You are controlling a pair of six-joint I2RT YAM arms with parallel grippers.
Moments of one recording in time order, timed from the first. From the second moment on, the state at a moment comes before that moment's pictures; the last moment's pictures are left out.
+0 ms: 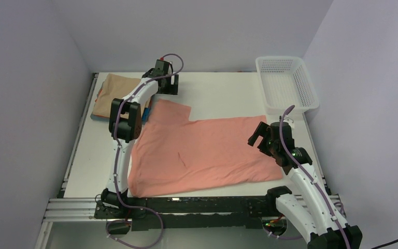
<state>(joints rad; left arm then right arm) -0.28 2.42 2.10 -0.54 -0.12 -0.16 0.20 0.77 0.64 -0.65 0.13 0.64</state>
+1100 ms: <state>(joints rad) -0.27 2.30 1.85 -0.52 -0.04 -0.33 0.20 0.76 0.61 -0.64 0.15 0.63</state>
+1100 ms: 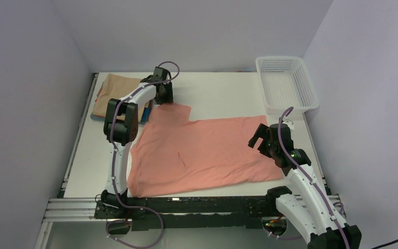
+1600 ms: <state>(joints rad) -0.31 2.33 1.92 -0.61 -0.07 -0.32 0.20 0.99 0.69 -0.63 0.24 0.62</state>
